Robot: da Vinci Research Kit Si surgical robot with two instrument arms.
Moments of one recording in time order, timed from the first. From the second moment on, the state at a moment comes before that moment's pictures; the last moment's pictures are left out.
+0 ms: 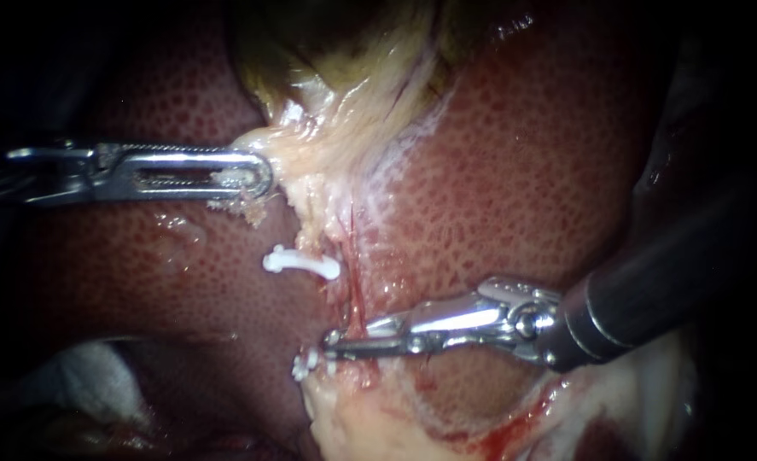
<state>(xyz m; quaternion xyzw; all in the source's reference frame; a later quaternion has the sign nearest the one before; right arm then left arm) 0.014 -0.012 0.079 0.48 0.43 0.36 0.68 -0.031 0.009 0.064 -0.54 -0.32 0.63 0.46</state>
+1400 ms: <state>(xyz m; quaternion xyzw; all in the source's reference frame) 0.008 -0.007 0.076 0.33 0.58 0.21 0.71 -0.031 0.008 0.064 -0.54 -0.32 0.63 0.46</state>
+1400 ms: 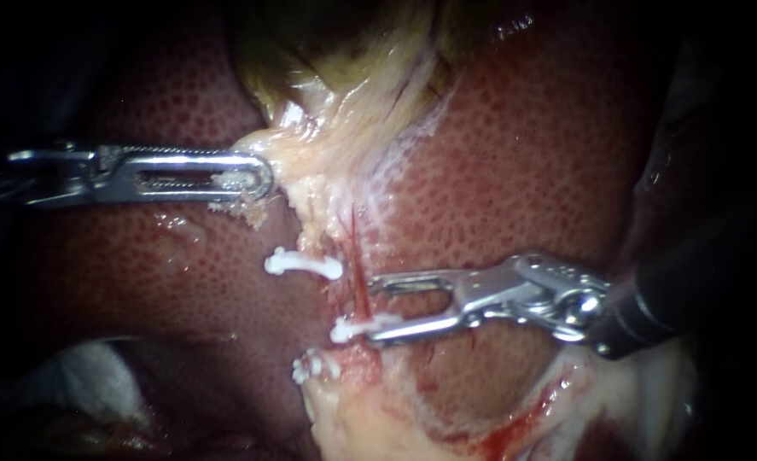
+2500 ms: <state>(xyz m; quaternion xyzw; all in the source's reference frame) 0.003 -0.003 0.070 0.30 0.60 0.17 0.72 -0.037 0.007 0.071 -0.53 -0.32 0.65 0.44</state>
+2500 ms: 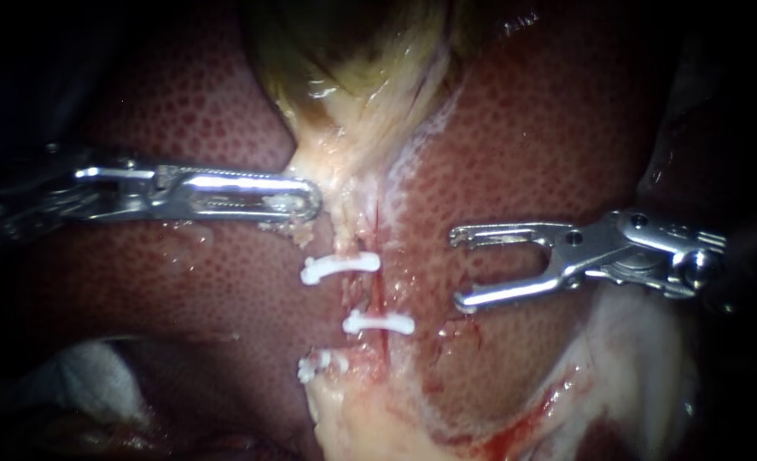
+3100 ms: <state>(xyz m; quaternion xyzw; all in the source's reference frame) 0.003 -0.003 0.069 0.29 0.61 0.15 0.73 -0.039 0.006 0.074 -0.52 -0.32 0.66 0.44</state>
